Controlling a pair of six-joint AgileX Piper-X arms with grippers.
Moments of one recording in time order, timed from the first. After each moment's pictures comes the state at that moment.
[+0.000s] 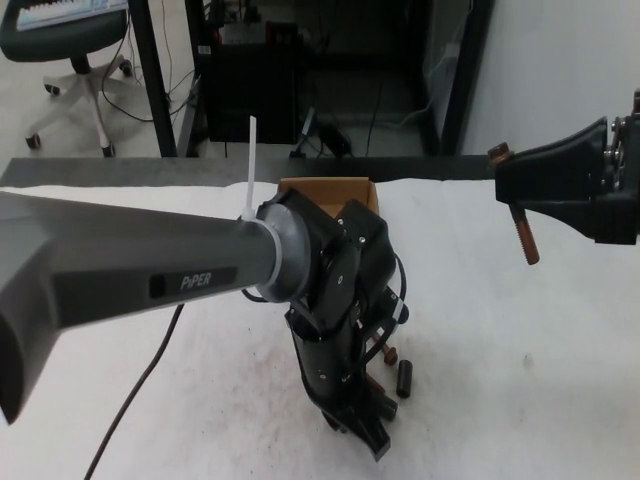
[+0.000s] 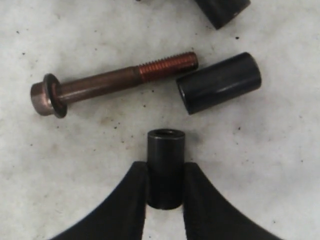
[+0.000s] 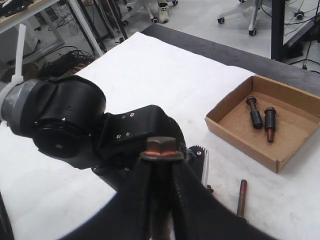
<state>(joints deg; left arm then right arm) -45.2 110.1 -71.2 44.3 2.3 10.7 12.0 53.7 -49.6 31.3 -40.7 -4.4</state>
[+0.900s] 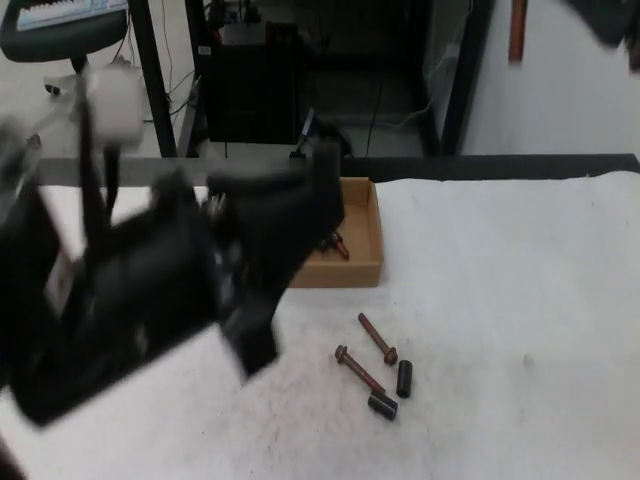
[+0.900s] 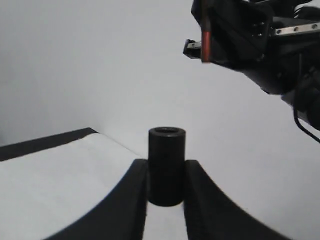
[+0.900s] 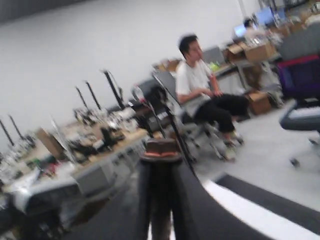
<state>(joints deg) -38.7 48.6 -25.9 -23.1 23.5 -21.6 15.2 55.1 -45.2 -24.8 -45.8 35.6</state>
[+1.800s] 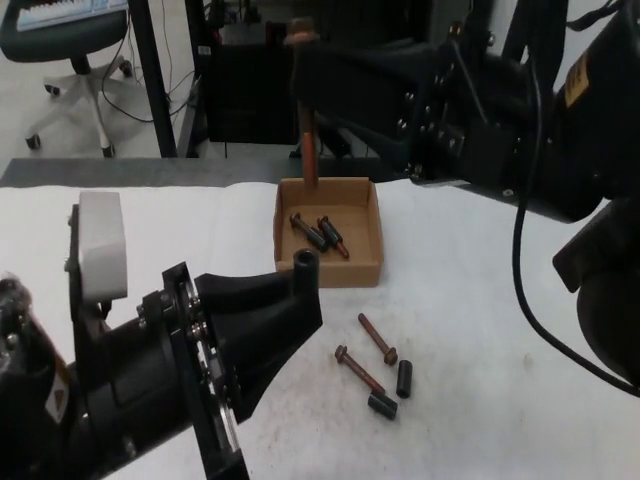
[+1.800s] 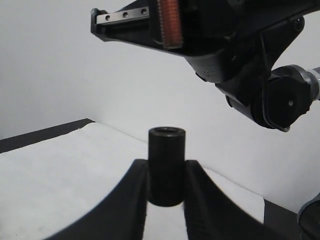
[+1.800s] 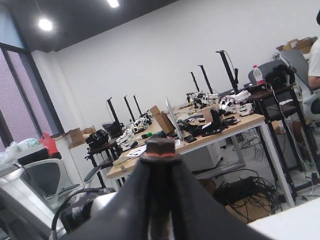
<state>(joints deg) -36.3 48.3 -14.0 -36.3 28.2 -17.2 35.3 75.7 -44.0 -52.8 -47.3 40.3</state>
